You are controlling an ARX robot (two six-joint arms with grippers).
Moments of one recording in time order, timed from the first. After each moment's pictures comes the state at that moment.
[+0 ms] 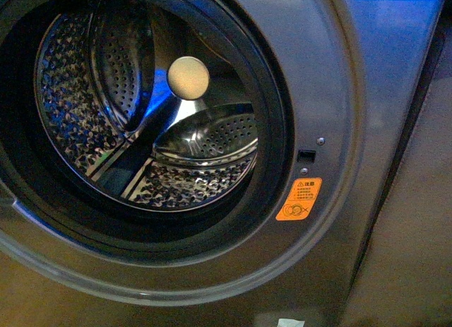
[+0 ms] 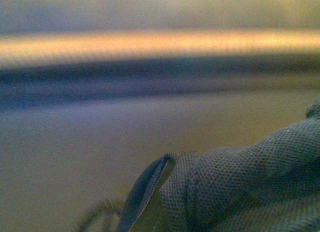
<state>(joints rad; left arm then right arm) 0.00 0.00 0.02 0.00 0.00 0.00 -1.01 1.34 0.88 0.71 -0.93 0.09</state>
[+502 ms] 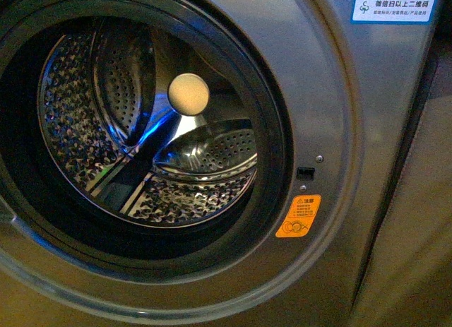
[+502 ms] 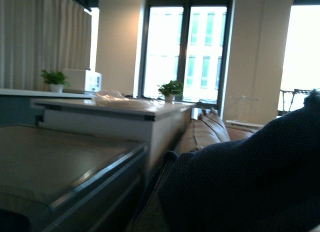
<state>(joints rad) 0.00 0.00 0.02 0.00 0.00 0.00 -0.55 1.29 1.74 0.20 -0.70 0.31</state>
